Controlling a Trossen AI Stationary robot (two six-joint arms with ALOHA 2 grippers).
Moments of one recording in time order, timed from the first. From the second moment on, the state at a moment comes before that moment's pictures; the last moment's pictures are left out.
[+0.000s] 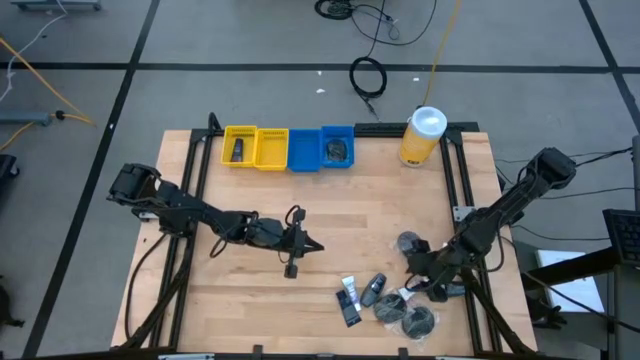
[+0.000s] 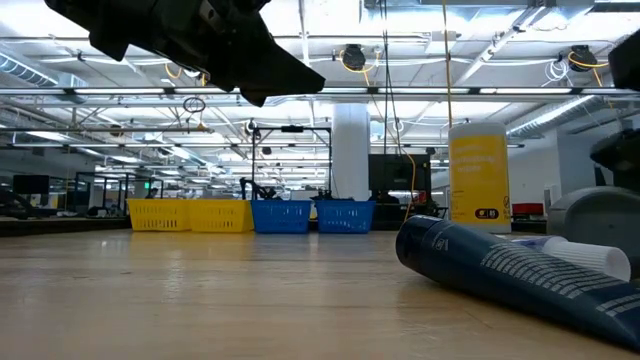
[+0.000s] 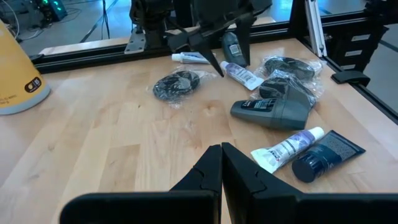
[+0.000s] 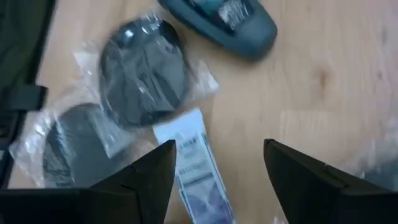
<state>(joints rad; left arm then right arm) -0.25 1.59 0.75 0.49 -0.13 0.04 0.73 1.09 0.39 -0.24 0.09 0.67</state>
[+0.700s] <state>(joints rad) -0.25 1.59 0.75 0.49 -0.13 0.04 0.79 1.16 0.29 -0.12 0.10 0.58</state>
